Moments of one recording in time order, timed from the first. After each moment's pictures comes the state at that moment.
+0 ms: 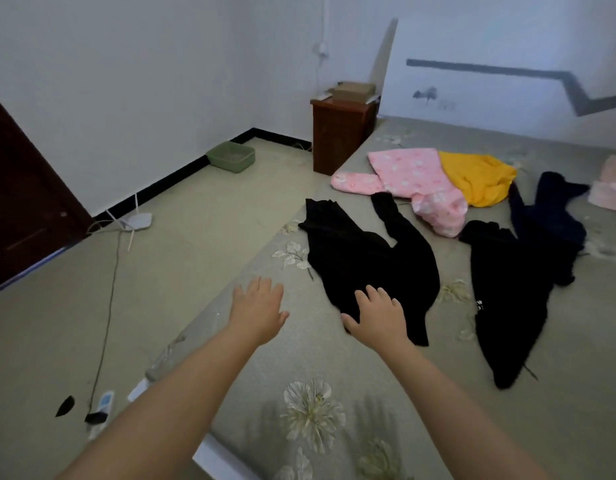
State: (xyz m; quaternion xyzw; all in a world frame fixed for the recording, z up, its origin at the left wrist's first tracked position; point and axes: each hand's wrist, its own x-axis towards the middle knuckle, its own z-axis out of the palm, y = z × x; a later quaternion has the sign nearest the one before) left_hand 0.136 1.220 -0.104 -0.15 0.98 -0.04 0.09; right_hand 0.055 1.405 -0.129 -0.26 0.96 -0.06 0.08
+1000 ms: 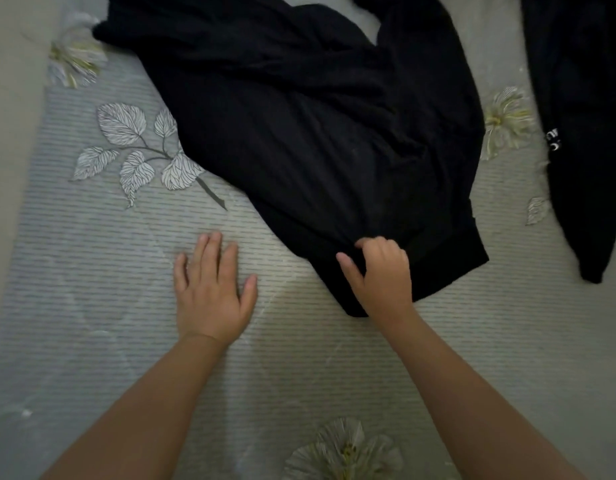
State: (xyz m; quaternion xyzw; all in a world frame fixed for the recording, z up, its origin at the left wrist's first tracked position) left_hand -0.069 1.136 -0.441 -0.04 0.98 0.14 0.12; right_hand -0.097 1.341 -0.426 -0.03 0.99 -0.15 -0.03
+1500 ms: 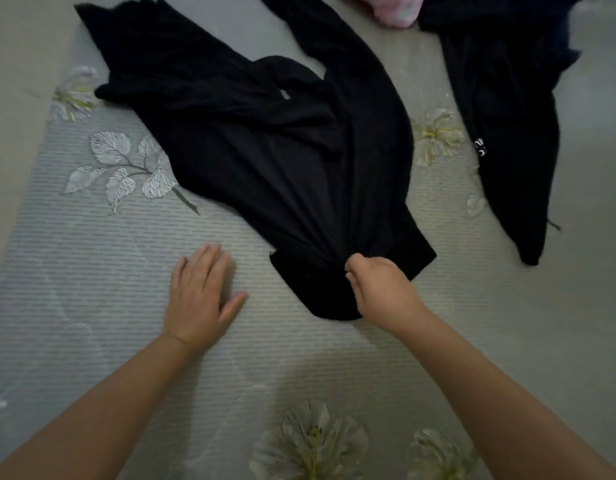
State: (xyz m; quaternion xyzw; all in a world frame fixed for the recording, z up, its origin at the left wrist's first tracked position) left_hand -0.051 1.151 -0.422 0.12 0.98 0.16 0.04; right_hand -0.065 1.394 -0.367 -0.12 0.97 -0.13 0.19
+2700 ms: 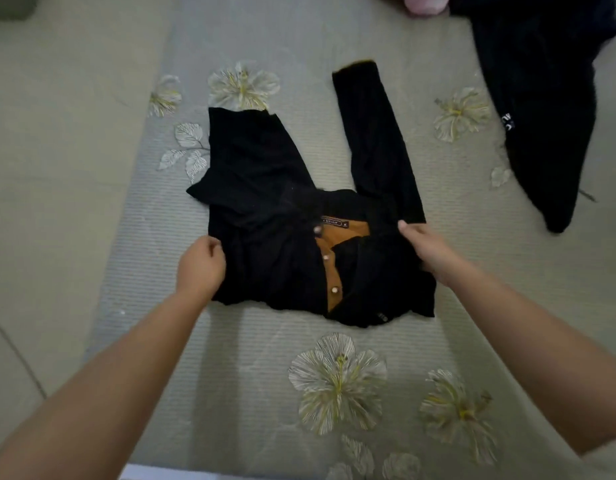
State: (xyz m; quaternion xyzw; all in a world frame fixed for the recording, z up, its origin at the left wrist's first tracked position) left_hand -0.022 1.116 -0.357 -0.27 0.91 0.26 0.16; right_hand -0.054 1.428 -0.369 0.29 0.75 -0.50 0.30
